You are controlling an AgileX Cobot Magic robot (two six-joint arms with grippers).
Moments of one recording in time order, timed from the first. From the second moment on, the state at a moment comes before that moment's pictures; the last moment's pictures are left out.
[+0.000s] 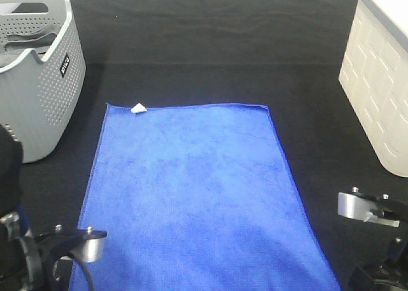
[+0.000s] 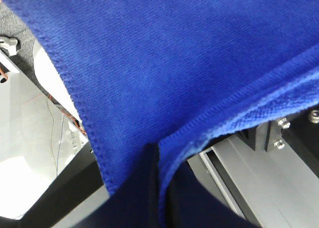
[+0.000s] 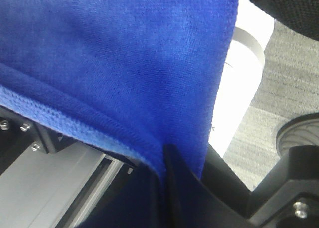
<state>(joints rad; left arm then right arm) -0.69 1.64 -0.61 -0.61 0.98 0.08 0.25 1.46 -0.47 0.45 1.06 -0.22</state>
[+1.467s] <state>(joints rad) -0.69 1.75 -0.73 -0.67 1.12 0.09 0.24 1.41 -0.54 0.48 1.09 -0.27</state>
